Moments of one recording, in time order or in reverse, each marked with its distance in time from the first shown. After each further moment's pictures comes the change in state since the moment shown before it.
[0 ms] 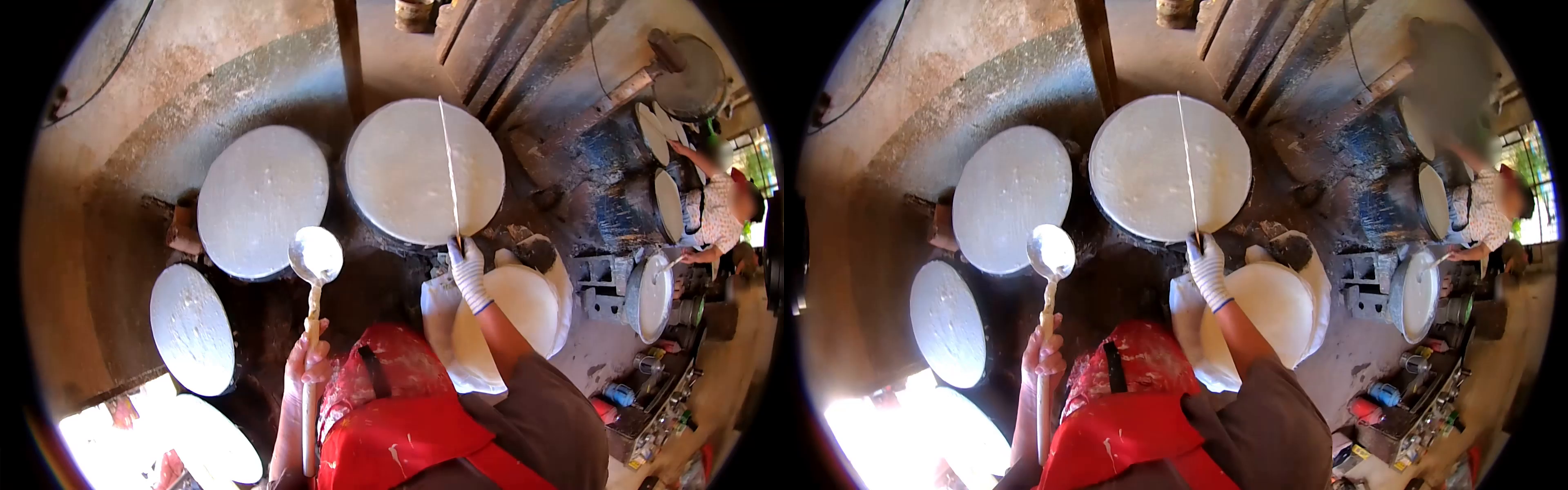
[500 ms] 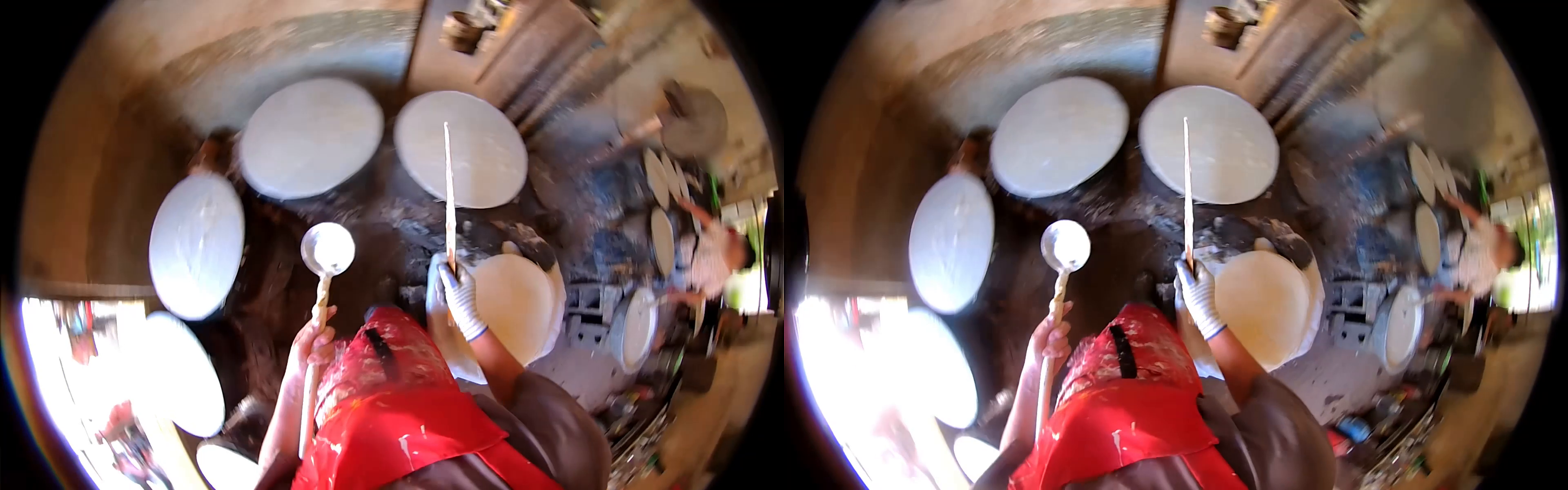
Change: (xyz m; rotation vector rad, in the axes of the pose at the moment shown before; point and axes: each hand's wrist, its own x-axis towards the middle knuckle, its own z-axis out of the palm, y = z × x) left_hand -0.104 -0.045 -0.084 0.090 0.045 0.097; right_hand -0.162 -0.042 0.006 0.249 -0.247 0.223
